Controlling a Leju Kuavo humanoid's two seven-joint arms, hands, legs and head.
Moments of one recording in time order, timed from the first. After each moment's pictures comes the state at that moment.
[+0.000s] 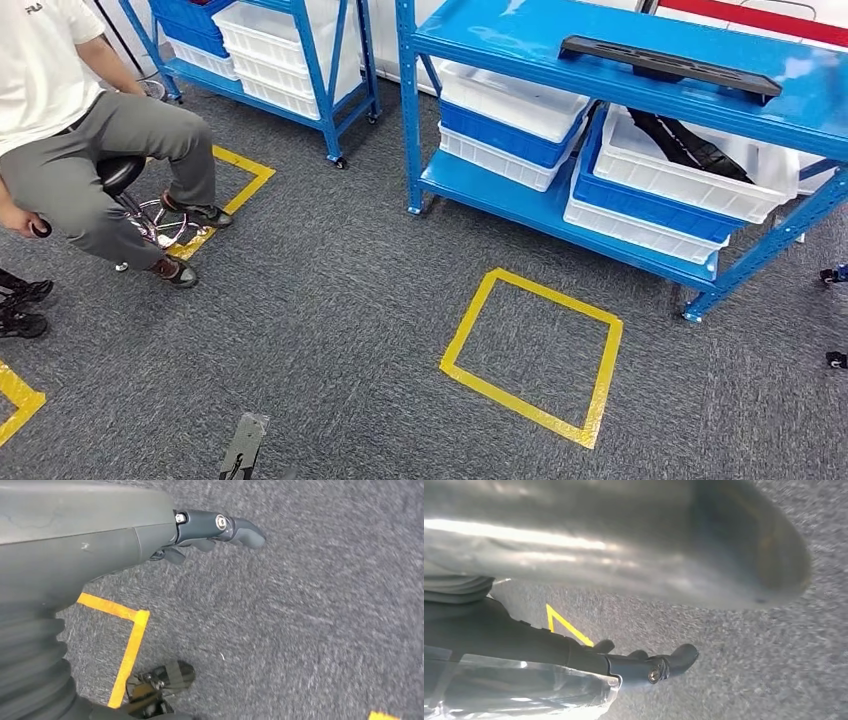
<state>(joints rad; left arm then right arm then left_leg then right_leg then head) -0.13 -0.23 0.55 -0.23 -0.74 0.13 -0.25 -0.10 0.08 -1.24 -0.19 1.45 -0.20 0.11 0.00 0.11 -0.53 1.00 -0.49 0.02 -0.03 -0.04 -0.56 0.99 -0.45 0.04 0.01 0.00</state>
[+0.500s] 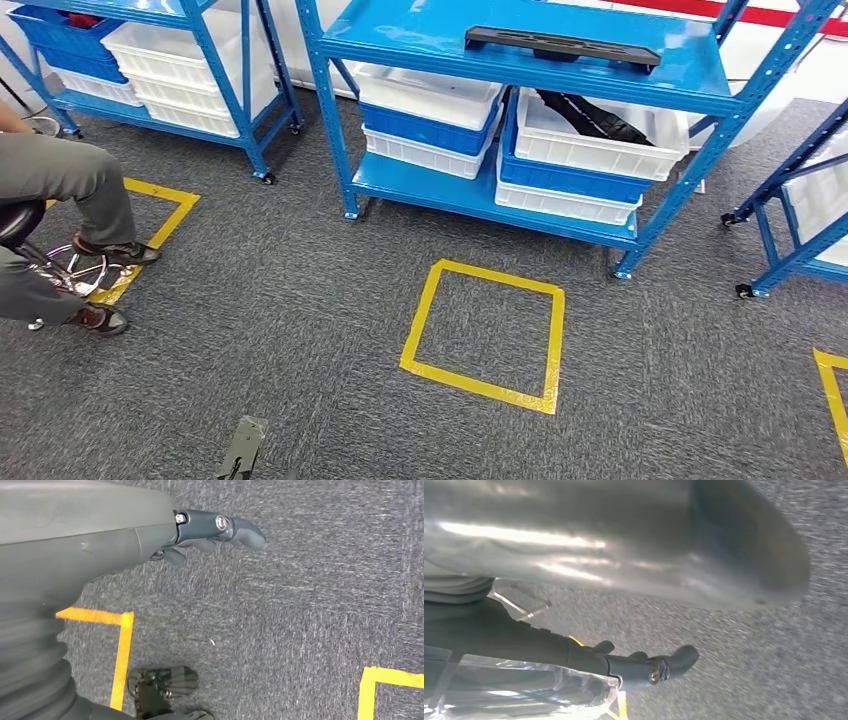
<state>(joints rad) -0.13 -0.22 0.54 -0.23 -0.73 0.13 -0.25 -0.10 0.08 -1.24 -0.19 1.45 -0.20 0.11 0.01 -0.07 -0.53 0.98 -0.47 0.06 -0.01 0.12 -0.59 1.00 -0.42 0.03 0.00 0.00</state>
